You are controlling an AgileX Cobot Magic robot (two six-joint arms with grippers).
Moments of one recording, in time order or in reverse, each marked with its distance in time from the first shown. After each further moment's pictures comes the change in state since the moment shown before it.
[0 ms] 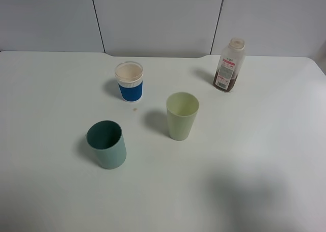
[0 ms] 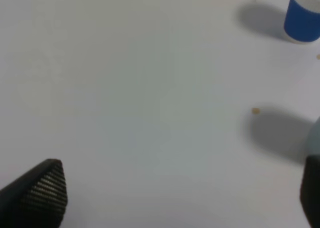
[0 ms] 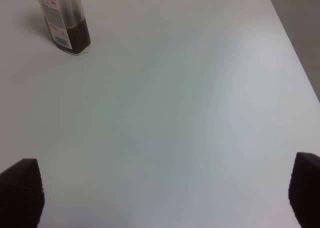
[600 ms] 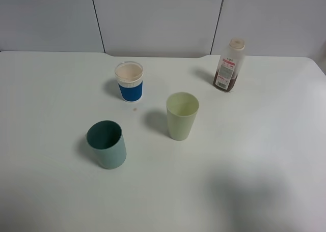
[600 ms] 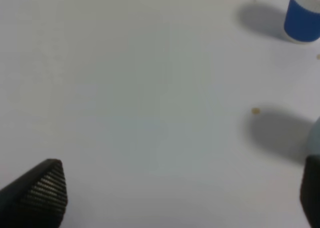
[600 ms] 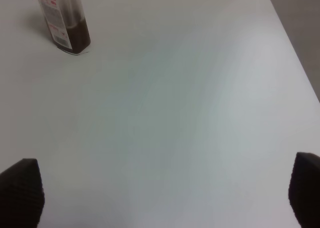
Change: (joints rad) left arm 0.000 0.000 0.000 0.000 0.000 0.000; right arm 0.000 0.000 0.000 0.000 0.000 0.000
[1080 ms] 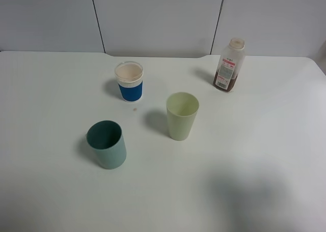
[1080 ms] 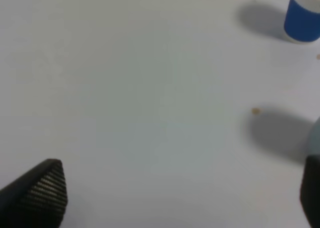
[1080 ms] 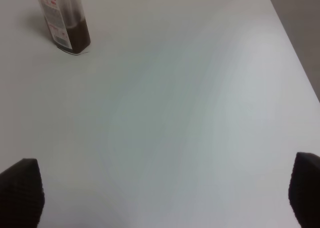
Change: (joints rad) left arm 0.000 0.000 0.000 0.000 0.000 0.000; right arm 0.000 0.000 0.000 0.000 0.000 0.000
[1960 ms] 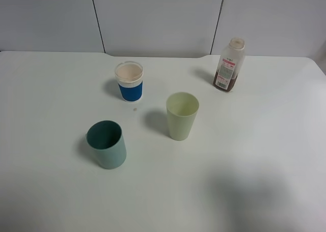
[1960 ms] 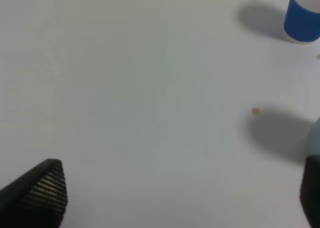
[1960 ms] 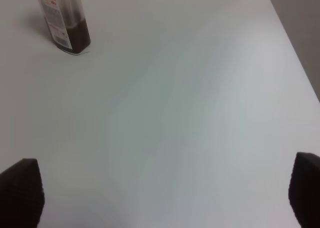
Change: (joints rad) left arm 0.000 0.000 0.000 0.000 0.000 0.000; right arm 0.000 0.000 0.000 0.000 0.000 0.000
